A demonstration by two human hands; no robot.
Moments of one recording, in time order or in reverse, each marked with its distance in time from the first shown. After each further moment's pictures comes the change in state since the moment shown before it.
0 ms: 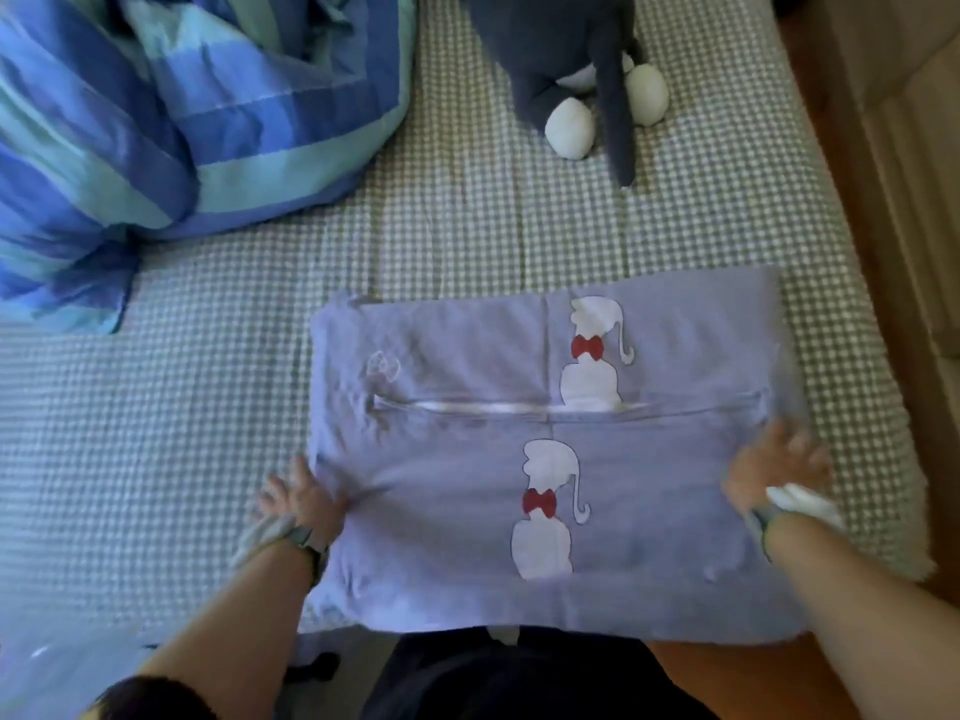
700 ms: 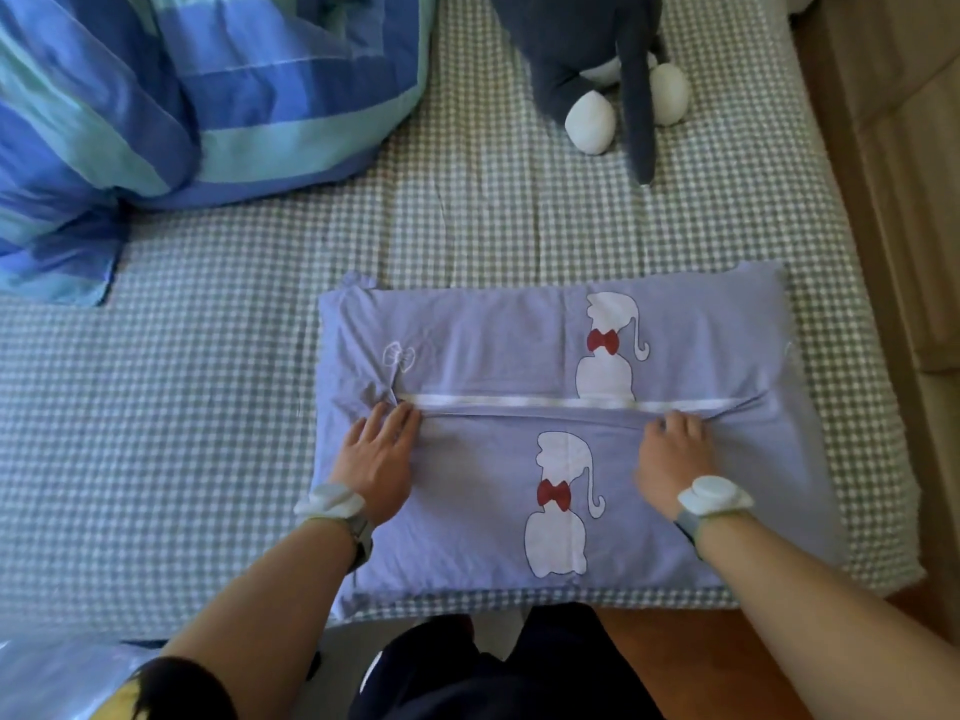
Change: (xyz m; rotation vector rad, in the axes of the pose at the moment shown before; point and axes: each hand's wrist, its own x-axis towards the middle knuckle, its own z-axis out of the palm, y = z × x) left_hand 0.011 0.048 0.014 0.278 0.250 0.891; right_hand -0.059 -0.092 0.021 -0.363 -0.009 -0.553
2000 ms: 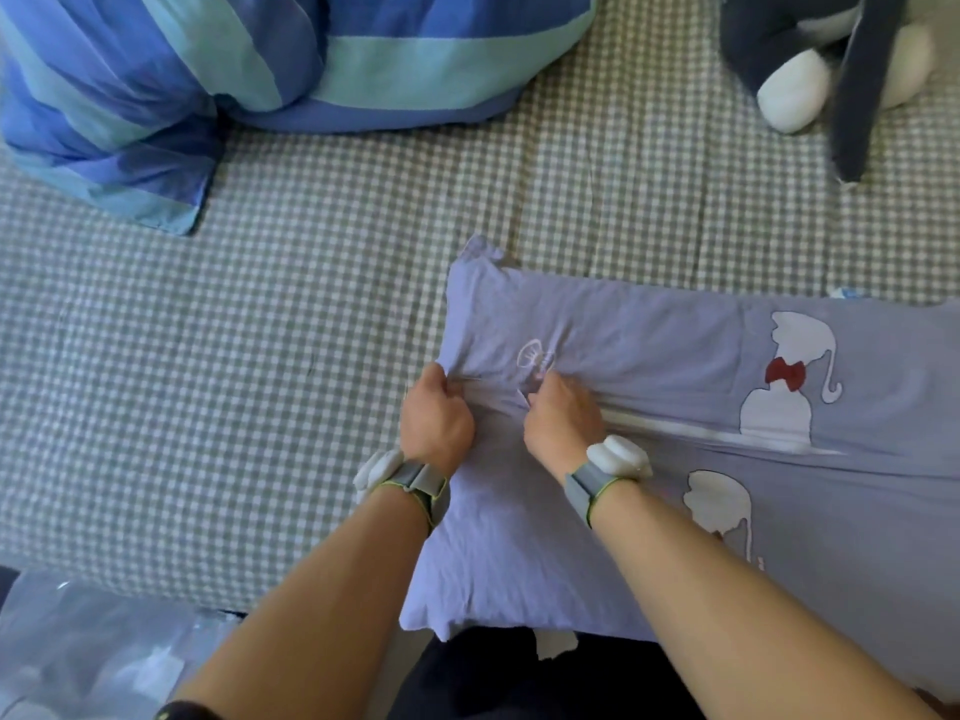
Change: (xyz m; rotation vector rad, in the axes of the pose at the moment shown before) left_hand 0.040 -0.092 -0.005 -1.124 0.121 -0.782; right_hand 0.048 -0.314 -0.062 0.460 -0.108 -0.068
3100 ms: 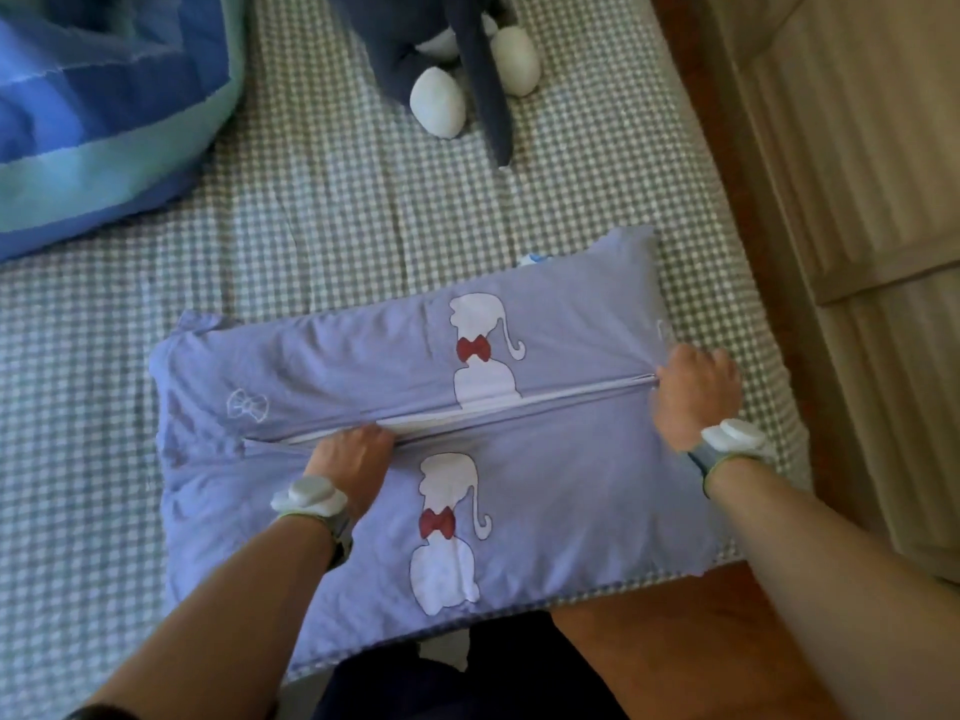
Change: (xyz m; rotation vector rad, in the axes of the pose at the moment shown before) left_hand -0.104 0.104 0.178 1.414 -0.255 0.794; right_hand -0.024 0.445 -0.162 -0.225 0.465 0.364
